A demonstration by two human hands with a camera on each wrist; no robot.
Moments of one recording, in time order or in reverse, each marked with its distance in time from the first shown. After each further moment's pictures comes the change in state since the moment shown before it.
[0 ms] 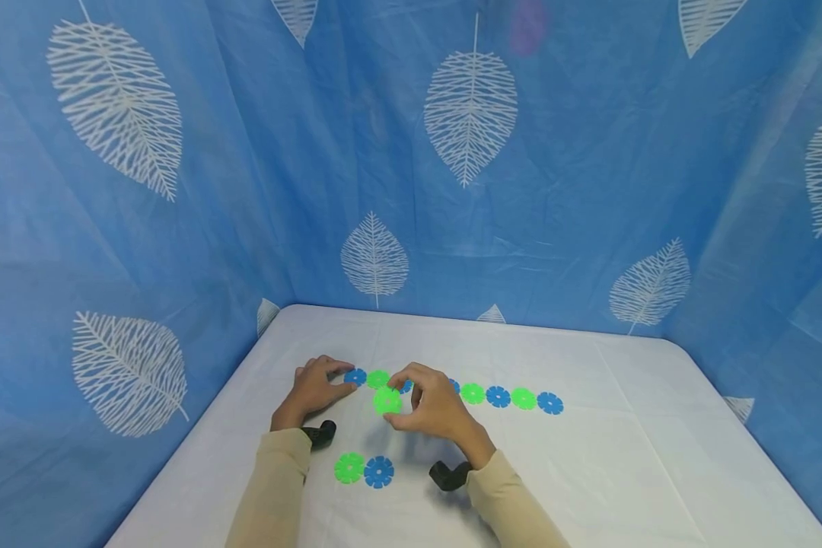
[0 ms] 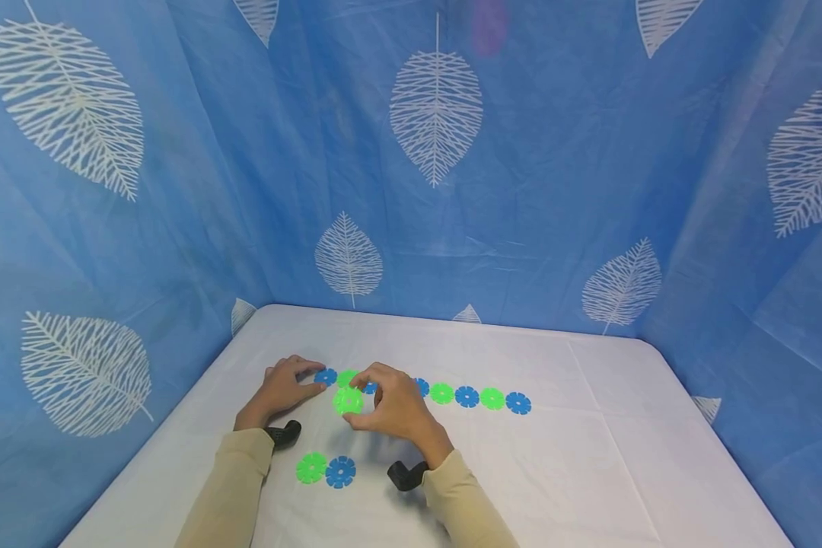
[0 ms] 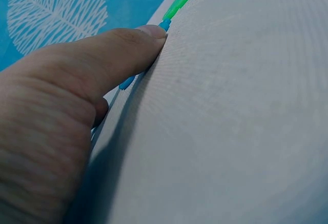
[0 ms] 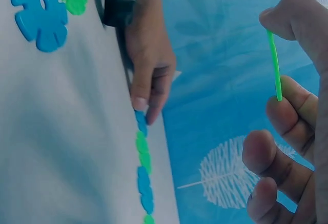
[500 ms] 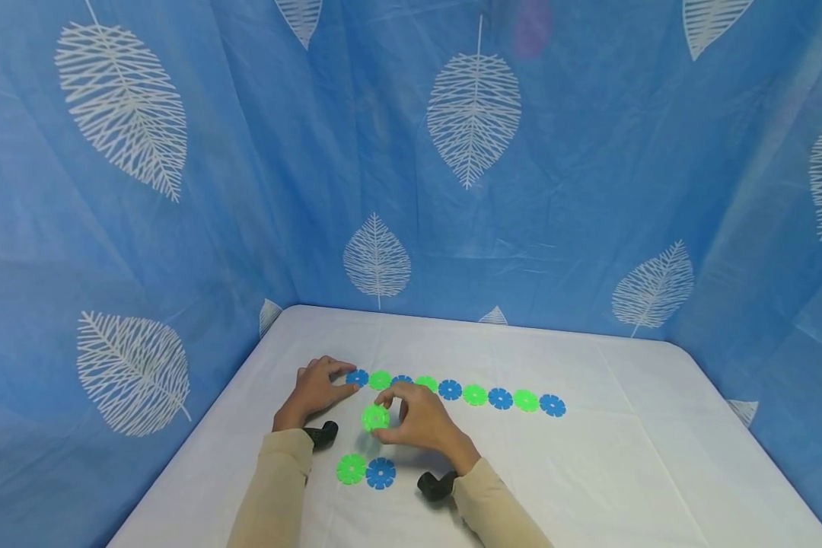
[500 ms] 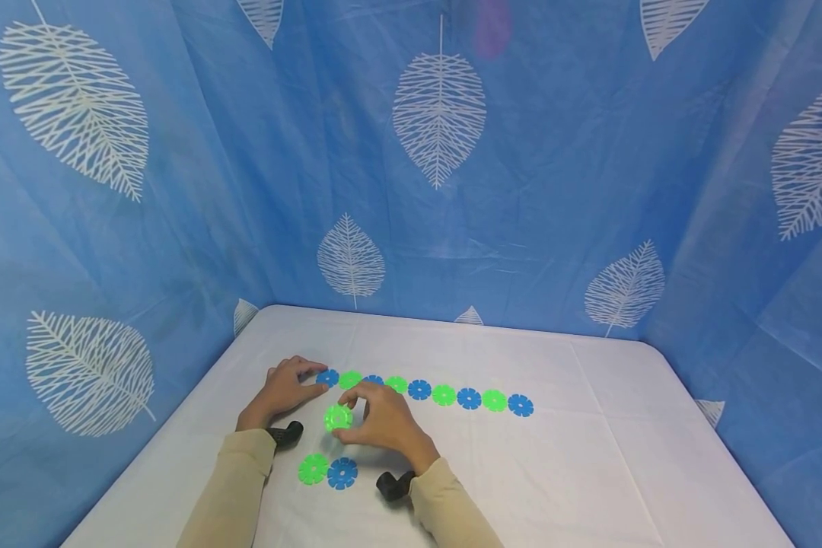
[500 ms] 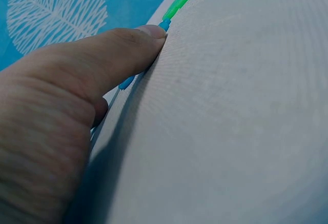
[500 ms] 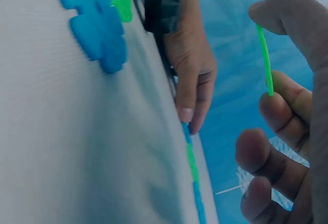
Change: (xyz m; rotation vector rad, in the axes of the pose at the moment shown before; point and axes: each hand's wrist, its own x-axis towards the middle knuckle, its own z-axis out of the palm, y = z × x) left_hand 0.002 -0.006 0.002 -0.014 0.013 0.008; right_hand -0.005 0.005 0.034 0.002 -0.108 0.034
